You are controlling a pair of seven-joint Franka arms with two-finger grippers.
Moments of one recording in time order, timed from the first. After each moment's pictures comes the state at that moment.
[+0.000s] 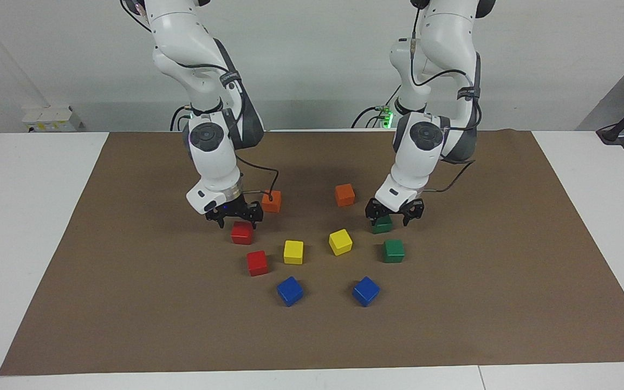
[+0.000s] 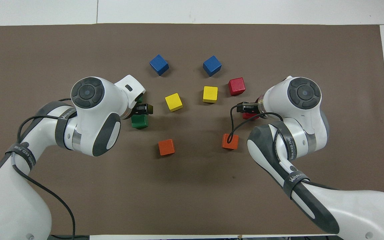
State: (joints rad) left arm -0.38 0.26 -0.03 -2.00 -0.02 2.32 -0.33; right arm 0.19 0.24 0.10 -2.04 -0.02 2.34 0.40
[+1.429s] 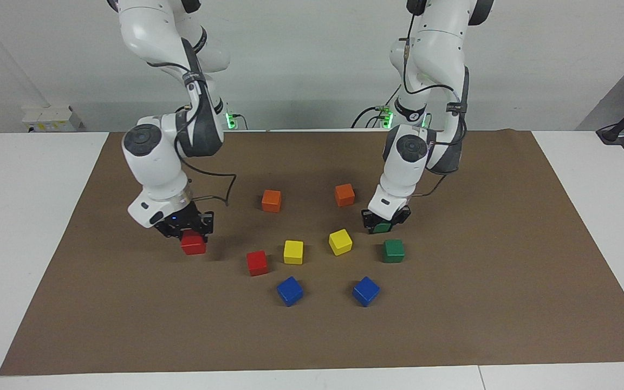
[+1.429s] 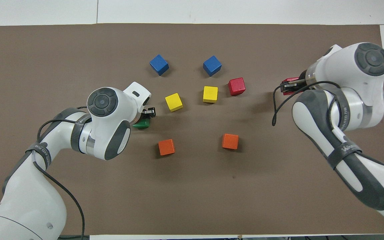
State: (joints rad) left arm -0.41 0.31 -0.03 -2.05 -0.02 2.41 -0.47; right arm -0.03 0.28 0.09 -1.86 -0.02 2.24 -0.02
